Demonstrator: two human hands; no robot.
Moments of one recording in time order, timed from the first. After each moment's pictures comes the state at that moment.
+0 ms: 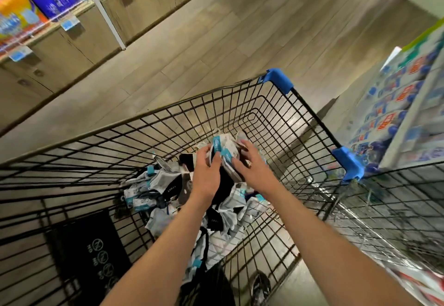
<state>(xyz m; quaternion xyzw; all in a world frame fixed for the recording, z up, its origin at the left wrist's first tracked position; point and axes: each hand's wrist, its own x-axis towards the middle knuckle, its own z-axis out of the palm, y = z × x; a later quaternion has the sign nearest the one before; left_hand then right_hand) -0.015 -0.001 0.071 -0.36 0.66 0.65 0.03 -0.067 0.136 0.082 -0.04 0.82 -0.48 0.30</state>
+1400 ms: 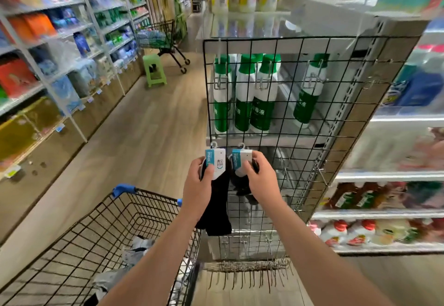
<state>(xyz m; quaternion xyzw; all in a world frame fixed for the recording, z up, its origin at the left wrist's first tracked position) 0.007 0.334 0.341 0.12 0.76 0.63 0.05 0.065 0.493 0.355 0.21 0.81 -0.51 -0.20</state>
